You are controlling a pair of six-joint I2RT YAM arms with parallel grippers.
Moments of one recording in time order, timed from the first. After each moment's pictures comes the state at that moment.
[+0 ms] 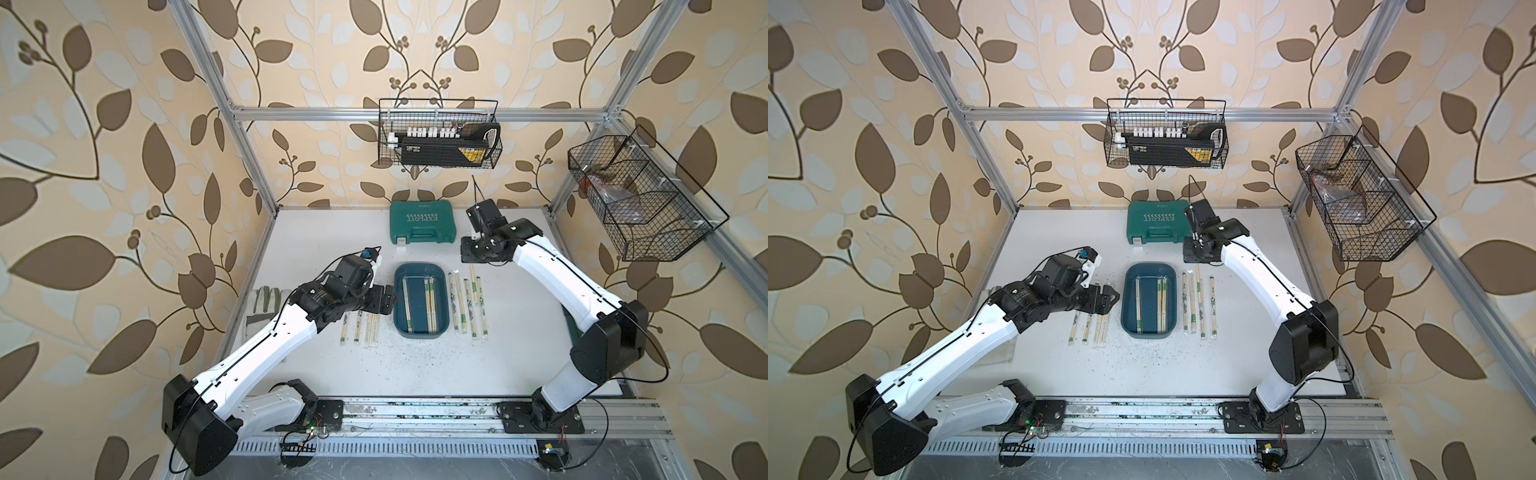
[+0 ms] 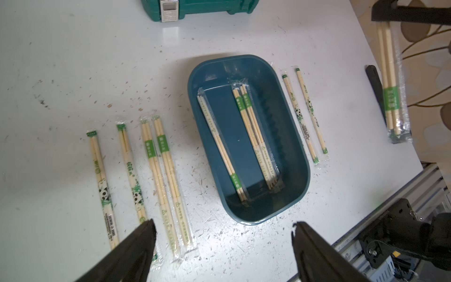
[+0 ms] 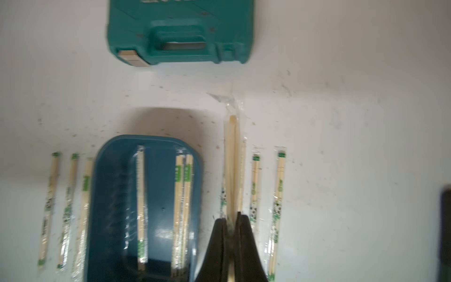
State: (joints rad) left arm -0.69 1.14 1.01 -0.69 0.06 -0.40; right arm 0.37 1.63 1.50 -0.96 0.18 0.41
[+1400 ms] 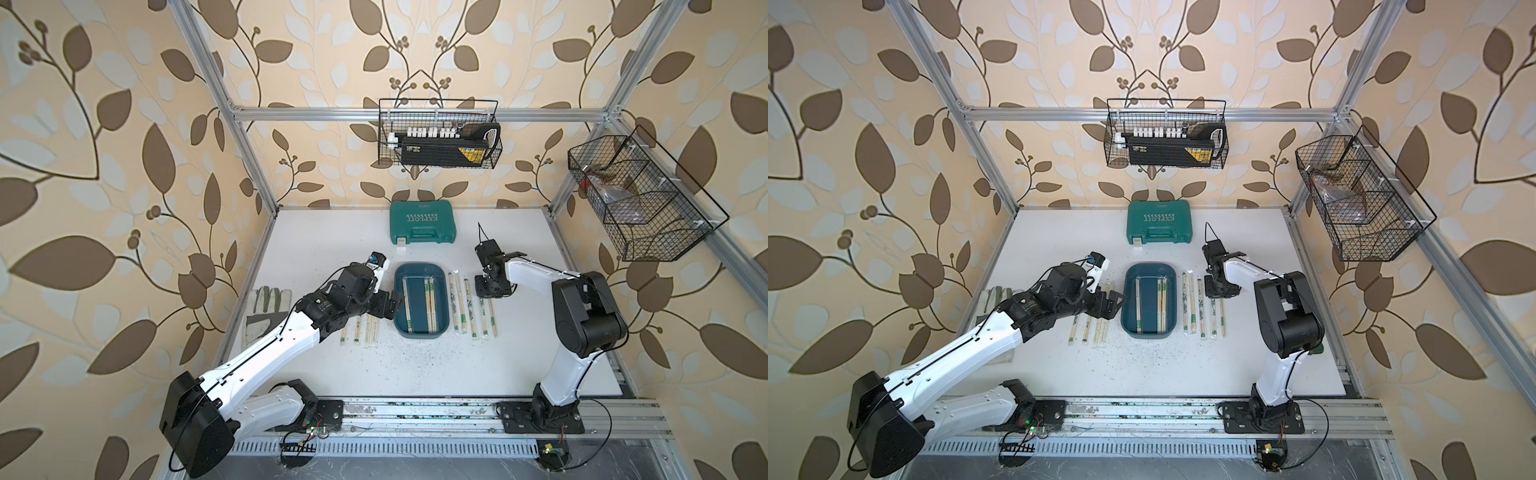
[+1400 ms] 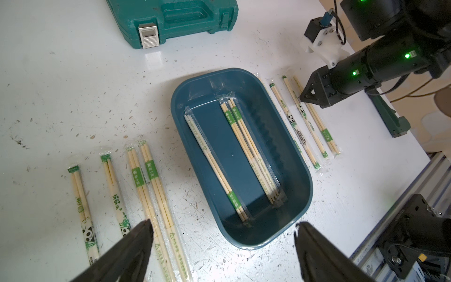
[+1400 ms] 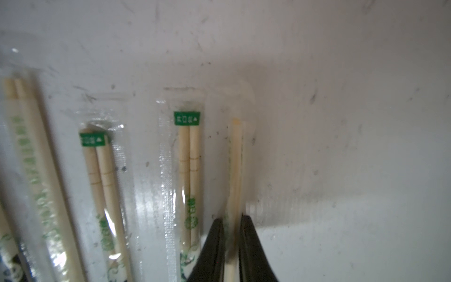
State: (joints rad) left arm -0.71 1.10 0.86 -0.48 0.06 -0.32; right arm 0.24 1.83 1.13 -0.66 0.22 0.28
